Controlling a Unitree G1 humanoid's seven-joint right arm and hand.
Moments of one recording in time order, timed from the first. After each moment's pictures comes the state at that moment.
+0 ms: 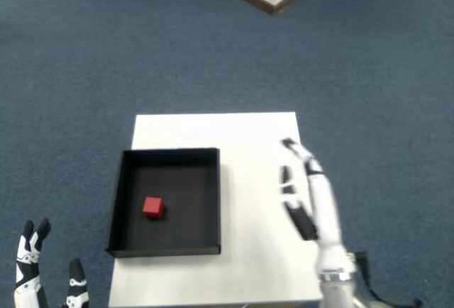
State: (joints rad) arm -0.38 -0.53 1.22 0.65 0.08 -0.82 -1.15
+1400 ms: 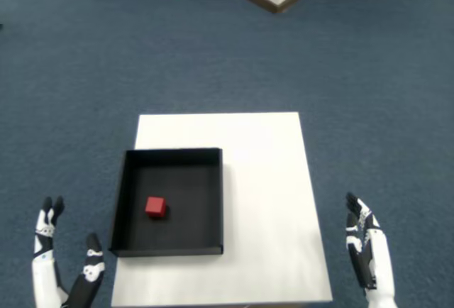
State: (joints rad) arm -0.15 -0.44 1.20 1.18 0.55 -1.27 -0.75
